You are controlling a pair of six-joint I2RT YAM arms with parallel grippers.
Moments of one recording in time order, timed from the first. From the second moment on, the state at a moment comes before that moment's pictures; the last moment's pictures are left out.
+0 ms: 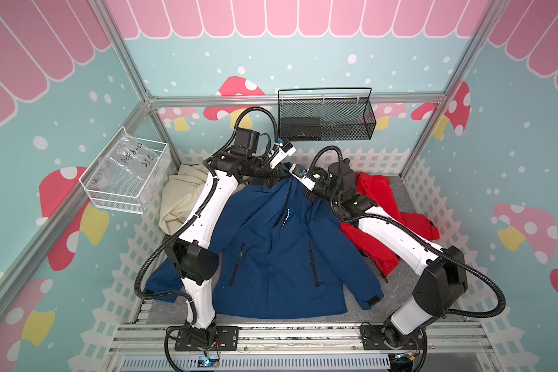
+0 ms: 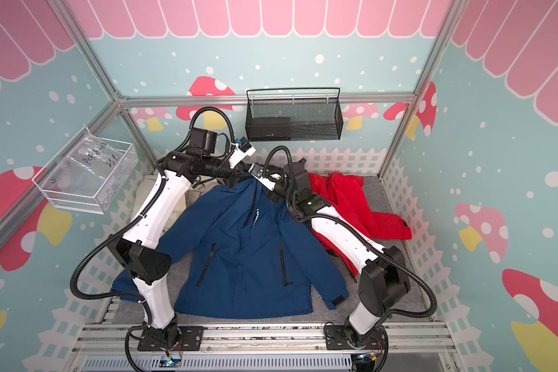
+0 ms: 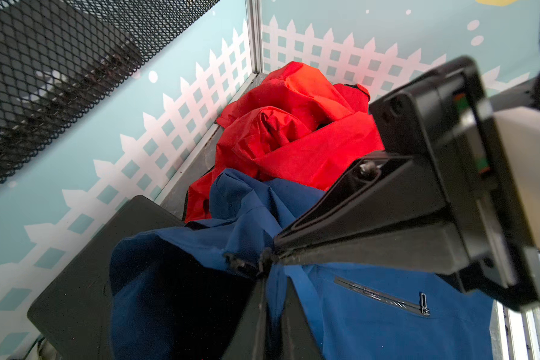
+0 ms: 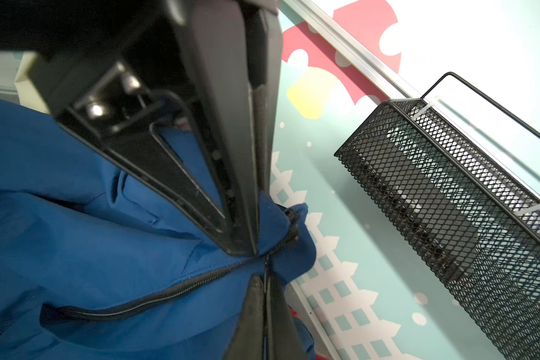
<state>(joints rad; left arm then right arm) -0.34 1.94 2.25 -1.00 0.67 0.51 0.58 1.62 1.45 -0.04 -0.16 -0.64</state>
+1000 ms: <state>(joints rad) -0.35 1.96 2.31 -1.09 0.55 0.66 0.59 1.63 1.44 -0.11 -0.18 -0.65</state>
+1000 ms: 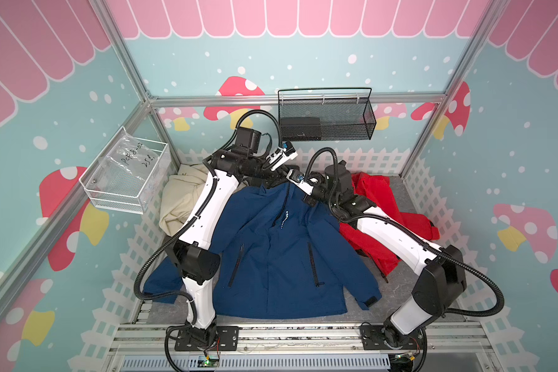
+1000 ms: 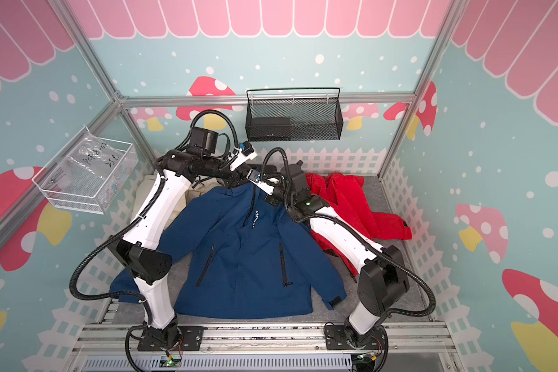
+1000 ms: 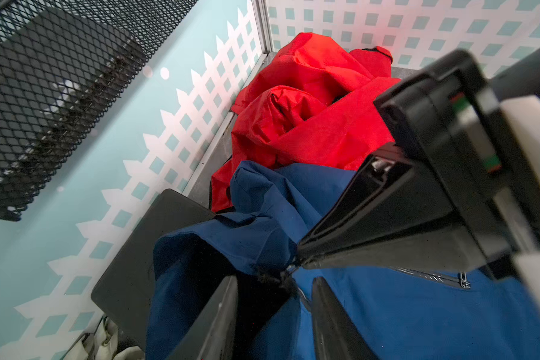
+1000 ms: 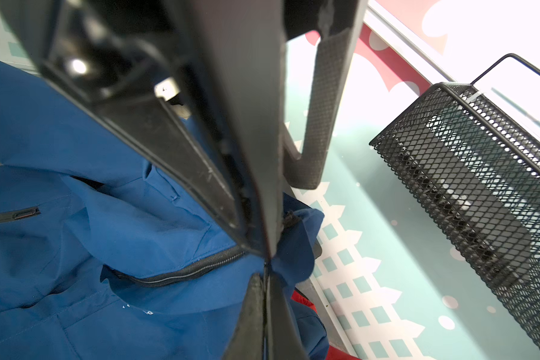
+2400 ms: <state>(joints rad) -0.32 2.03 2.39 -1.11 0.54 0.46 0.70 1.72 1.46 -0.02 0.12 -0.83</state>
